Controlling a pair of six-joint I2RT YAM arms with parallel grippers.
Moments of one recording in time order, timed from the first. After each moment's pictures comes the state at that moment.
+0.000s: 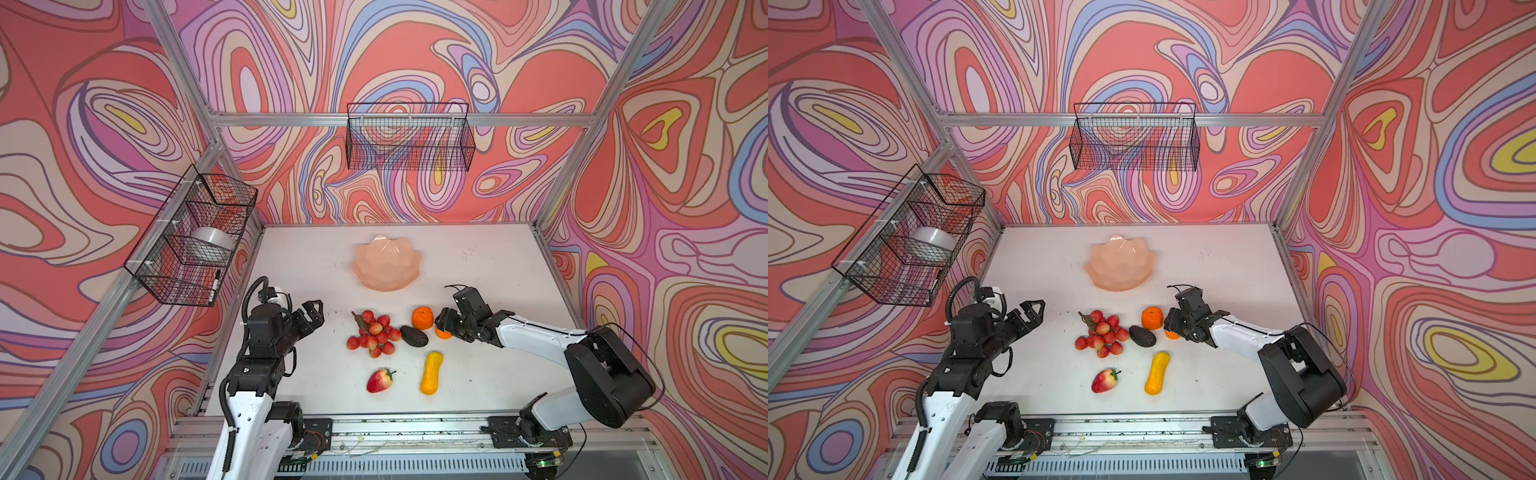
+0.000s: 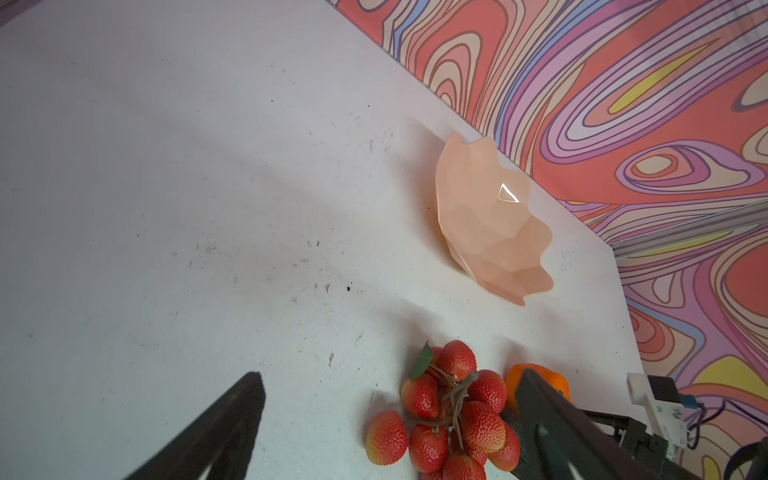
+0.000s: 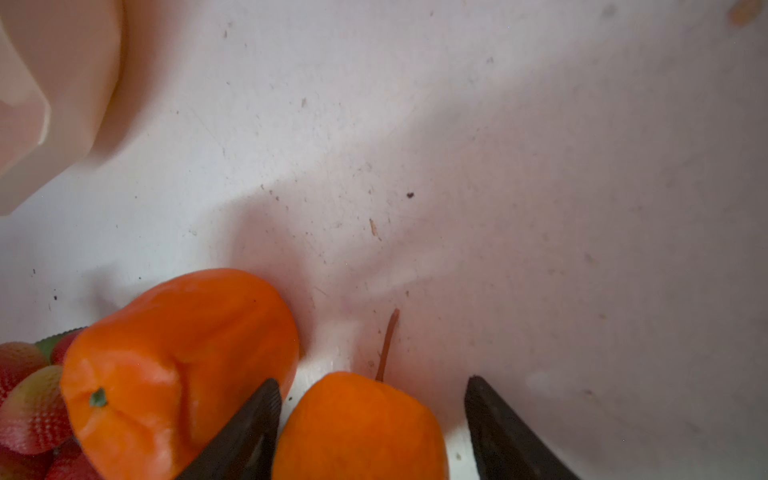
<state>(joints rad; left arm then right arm) 0.00 0.61 0.58 -0.52 0.16 -0.63 0.51 1.50 0.67 -0.17 -0.06 0.85</state>
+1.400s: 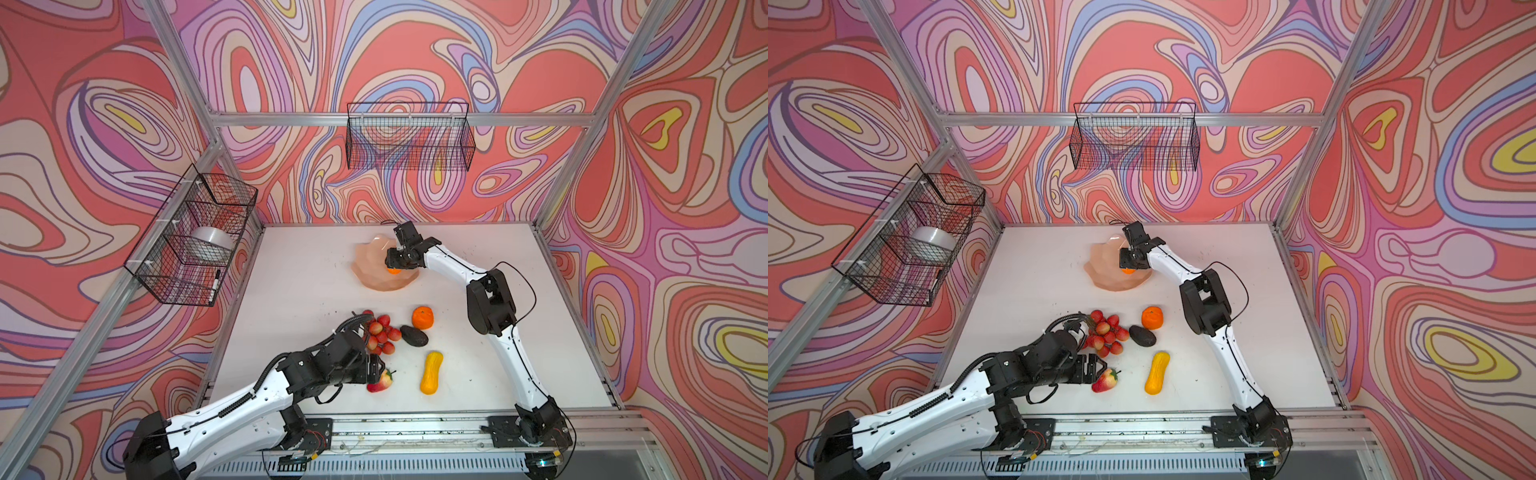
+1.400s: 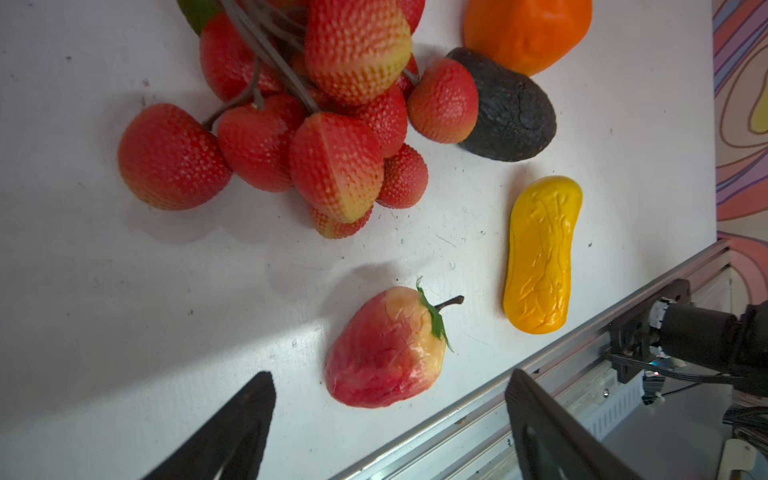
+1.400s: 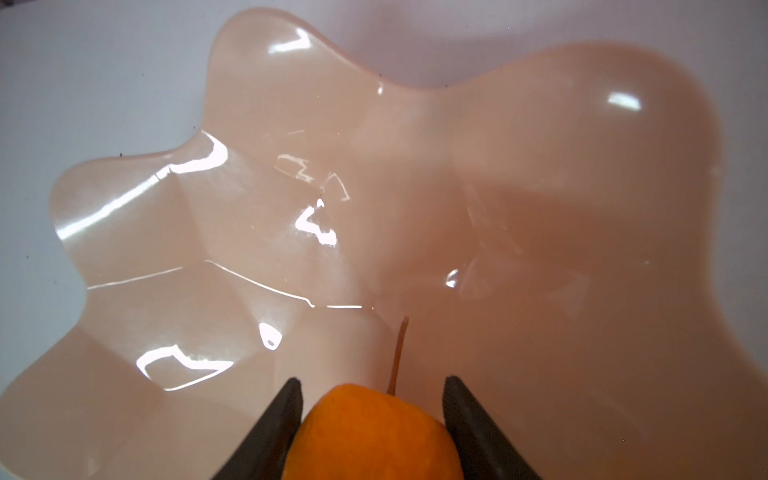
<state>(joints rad) -0.94 0.88 0.53 -0.60 -0.01 -0.88 0.53 2.50 2.19 -0.61 -0.09 0.46</state>
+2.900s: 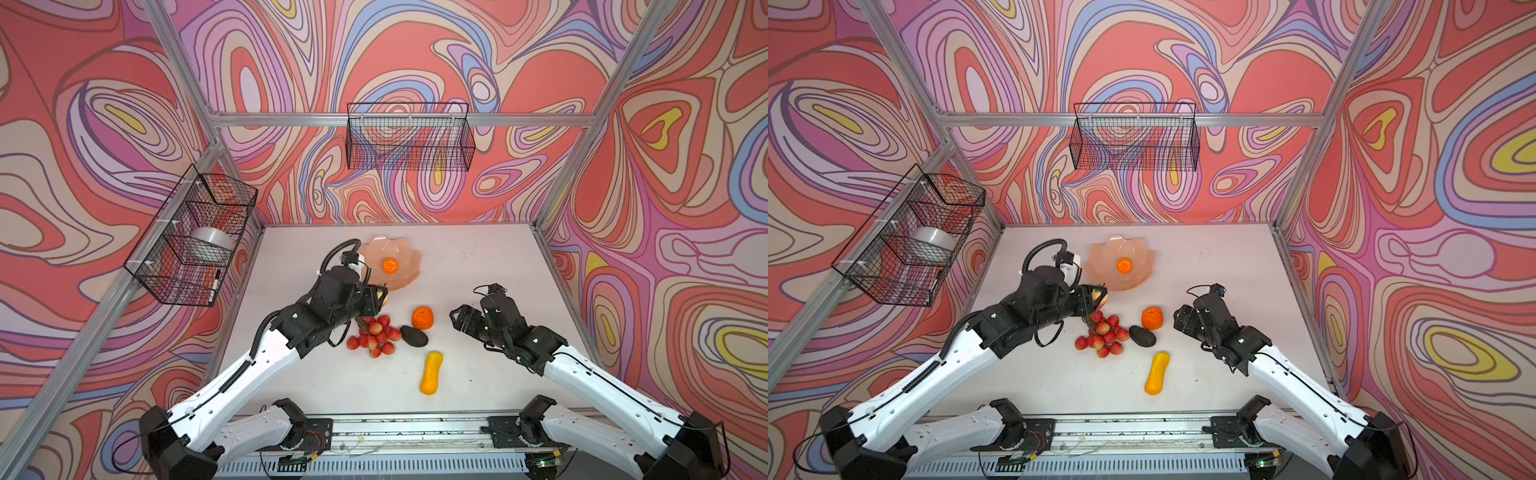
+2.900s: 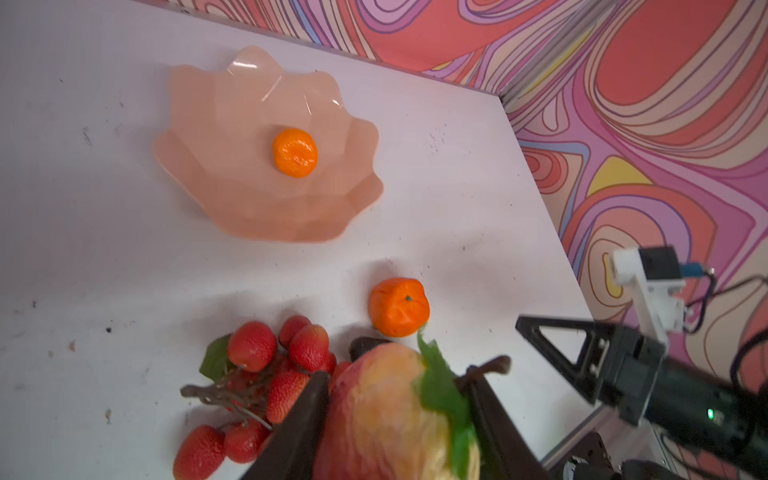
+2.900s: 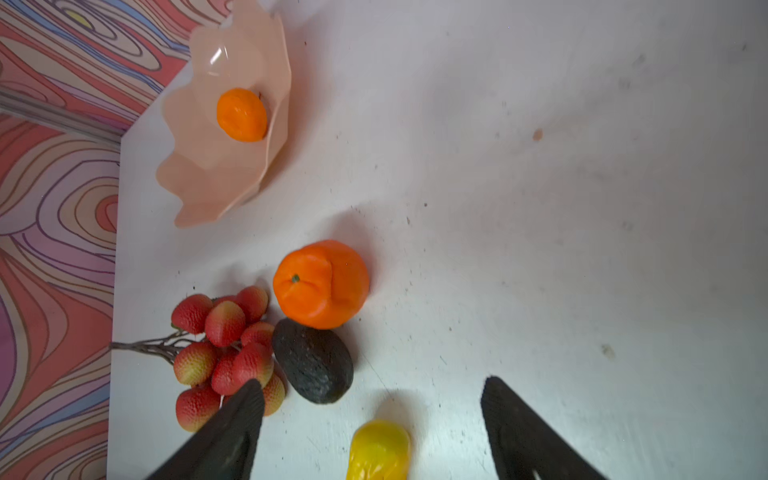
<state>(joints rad) -0.65 1.13 1.08 -0.54 -0.03 -0.61 0.62 0.95 0.64 -0.49 0.09 0.94</state>
